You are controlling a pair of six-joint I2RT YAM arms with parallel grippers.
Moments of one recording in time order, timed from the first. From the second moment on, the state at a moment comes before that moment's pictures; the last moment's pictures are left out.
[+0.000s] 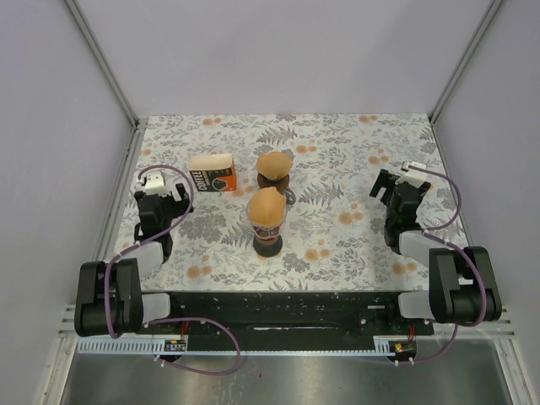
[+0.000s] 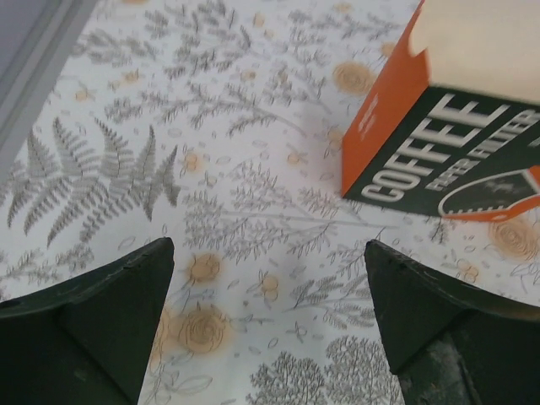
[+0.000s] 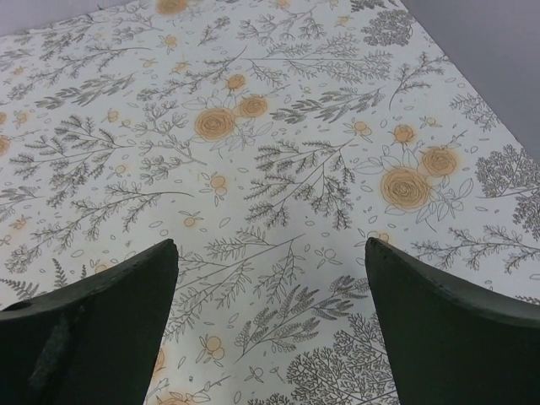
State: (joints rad) left arm 0.10 1.25 0.32 0.58 -0.03 -0.13; right arm 0.04 1.34 0.45 0.66 0.33 0.16
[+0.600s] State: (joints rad) left arm 0.00 1.38 0.23 1.00 -0.05 -0.02; right arm 0.02 1.56 0.33 1.03 0.30 0.12
